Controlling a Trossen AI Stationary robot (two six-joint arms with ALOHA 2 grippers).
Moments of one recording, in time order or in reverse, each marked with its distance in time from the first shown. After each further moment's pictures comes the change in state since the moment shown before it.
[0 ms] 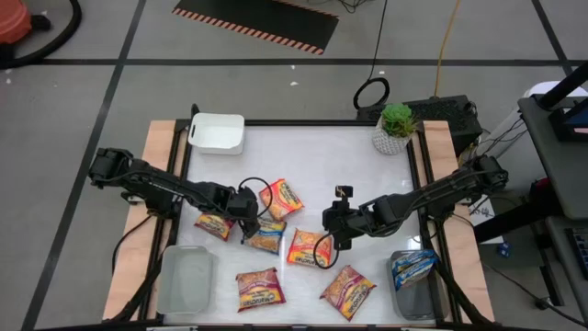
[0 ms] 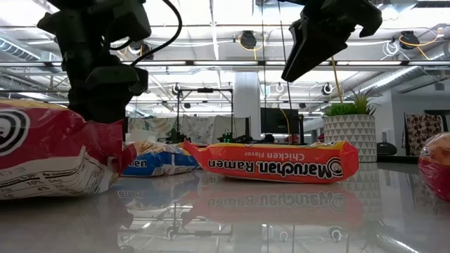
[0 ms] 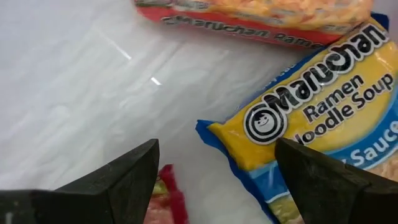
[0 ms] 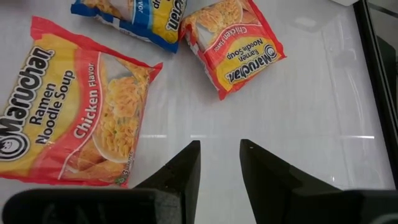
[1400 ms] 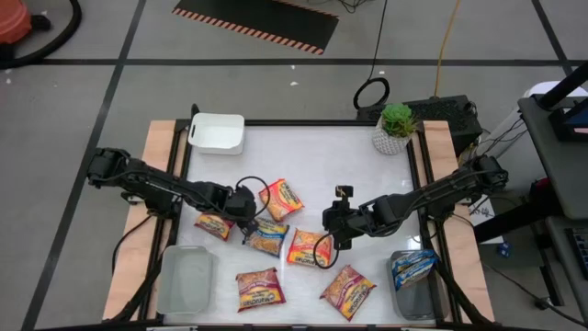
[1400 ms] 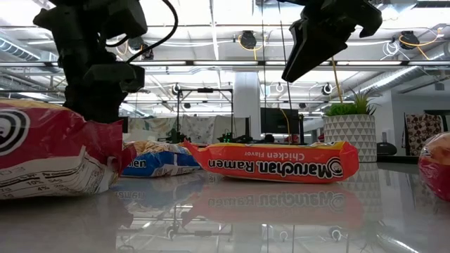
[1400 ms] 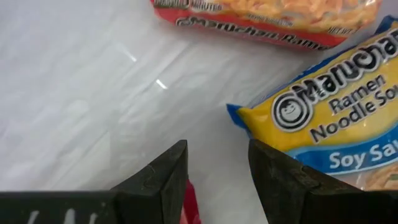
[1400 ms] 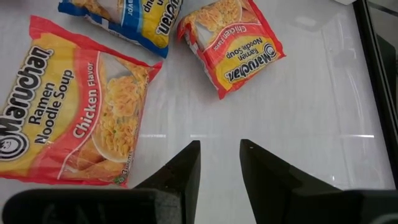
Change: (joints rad) left arm -0.002 -0.029 -0.002 -0.039 -0.030 -0.028; right arm 0.000 0.000 0.000 -0.003 0.000 0.004
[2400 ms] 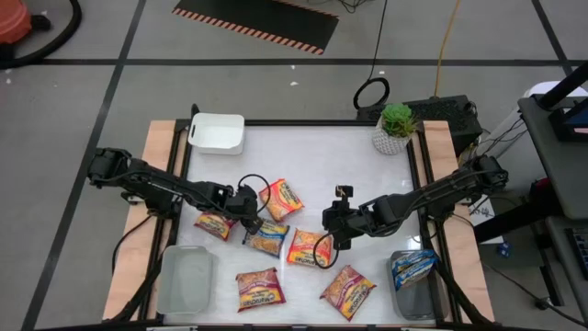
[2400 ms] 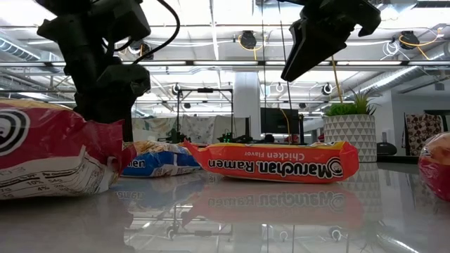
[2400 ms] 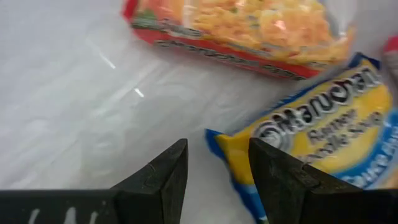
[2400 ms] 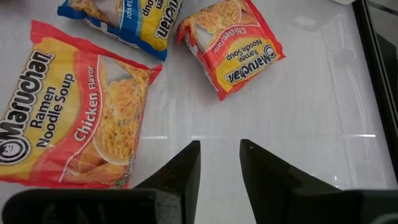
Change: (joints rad) left arm 0.020 0.010 -0.046 0.164 0.017 -0.032; right arm 0.000 0.000 0.000 0.007 0.000 0.008
